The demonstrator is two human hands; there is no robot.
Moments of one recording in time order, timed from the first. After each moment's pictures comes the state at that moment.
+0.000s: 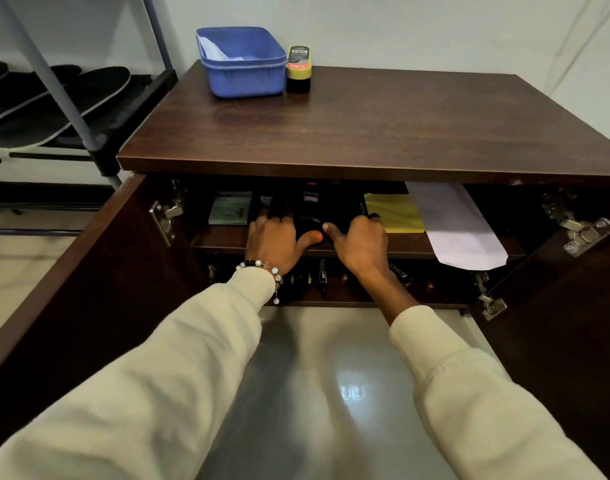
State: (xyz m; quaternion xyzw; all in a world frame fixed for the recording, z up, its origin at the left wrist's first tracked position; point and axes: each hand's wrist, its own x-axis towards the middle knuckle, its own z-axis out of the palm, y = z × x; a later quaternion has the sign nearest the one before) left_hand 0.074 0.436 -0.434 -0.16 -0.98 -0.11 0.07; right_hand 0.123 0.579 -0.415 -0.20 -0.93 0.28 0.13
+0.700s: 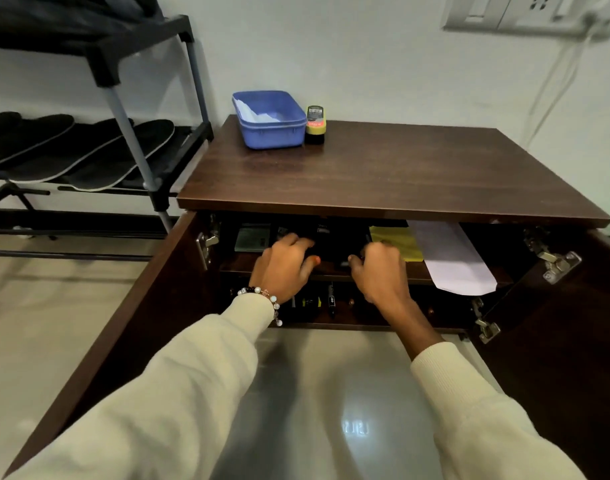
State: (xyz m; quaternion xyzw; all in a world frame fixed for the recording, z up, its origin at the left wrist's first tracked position) left_hand 0.121 0.402 -0.369 -0.25 -0.94 -0.23 0.08; right_hand 0.171 0.566 -0.356 -0.15 -0.96 0.22 0.11
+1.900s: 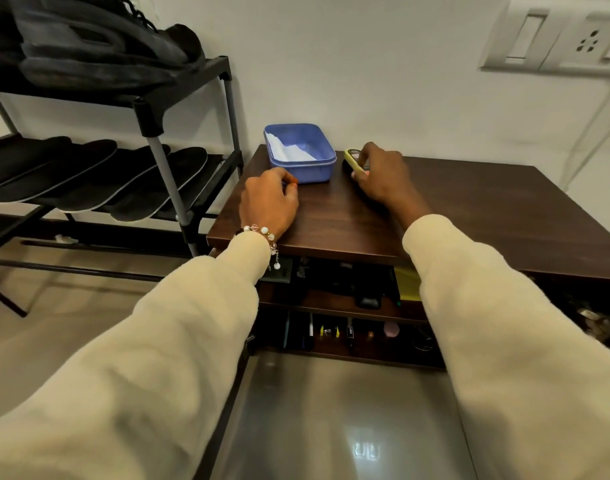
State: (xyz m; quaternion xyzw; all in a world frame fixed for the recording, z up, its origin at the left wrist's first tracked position) left_hand 0.032 0.380 -0.253 -0.04 -0.90 -0.37 0.23; right_hand -0.002 0.579 -0.231 -0.04 -0.97 0.19 0.18
